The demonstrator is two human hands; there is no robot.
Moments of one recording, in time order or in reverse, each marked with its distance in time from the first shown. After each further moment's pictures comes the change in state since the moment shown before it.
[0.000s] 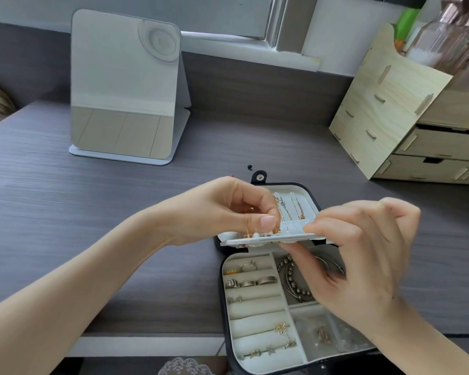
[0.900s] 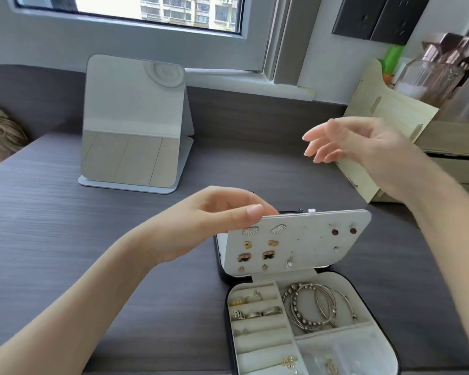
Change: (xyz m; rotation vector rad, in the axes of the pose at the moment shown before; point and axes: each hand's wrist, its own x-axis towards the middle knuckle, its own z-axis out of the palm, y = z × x) left_hand -0.012 0.016 -0.019 -0.028 0.137 -0.005; right_hand 0.108 0.099 0.014 0.783 -0.637 0.673
